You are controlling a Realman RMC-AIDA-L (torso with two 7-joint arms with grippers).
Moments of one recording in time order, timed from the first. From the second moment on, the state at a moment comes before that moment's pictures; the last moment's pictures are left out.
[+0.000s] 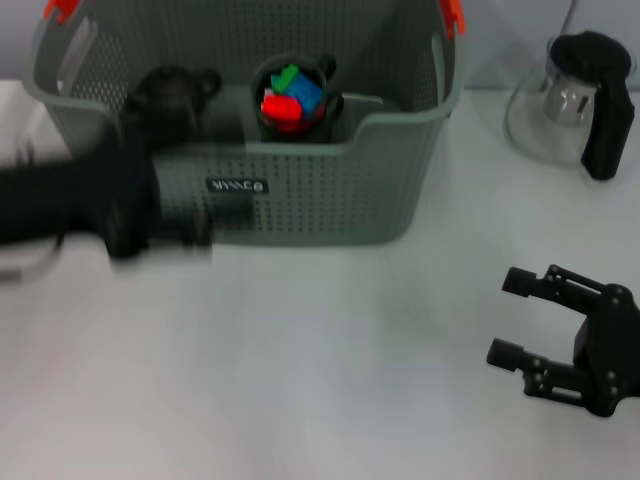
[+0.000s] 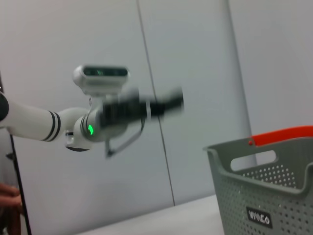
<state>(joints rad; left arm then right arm) -0.50 -2.06 0.54 0.79 1.83 2.03 -1.36 0.30 2.08 -0.74 -0.54 -1.76 -1.83 1.01</state>
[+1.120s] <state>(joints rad) -0.45 -2.11 0.60 0.72 2.21 1.85 -1.10 0.46 2.10 -0.82 -0.46 -1.85 -1.64 0.99</state>
